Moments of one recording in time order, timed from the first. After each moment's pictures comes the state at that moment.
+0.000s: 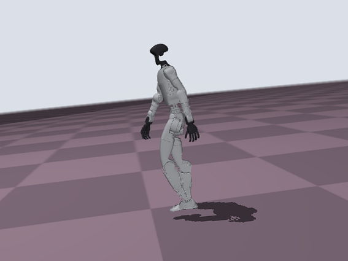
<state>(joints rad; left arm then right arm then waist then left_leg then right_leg) 0.24 0.29 -0.27 1.27 -0.36 0.07 -0.15 -0.39 -0.32 0.42 1.25 -0.09 0.13 0.01 0.19 -0.18 0.14 -0.34 -0.12 0.25 0.64 -0.26 0.15 0.02 -0.18 0.00 -0.06 -0.11 0.21</state>
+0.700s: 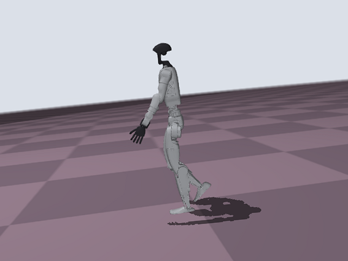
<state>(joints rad) -0.43 0.33 -0.24 1.29 -0.46 0.01 -0.02 0.00 -0.27 0.34 1.32 -0.06 0.04 0.12 0.04 0.01 0.06 0.02 0.06 0.26 0.03 -0.33 -0.07 -0.24 -0.06 -0.13 0.99 -0.01 0.02</state>
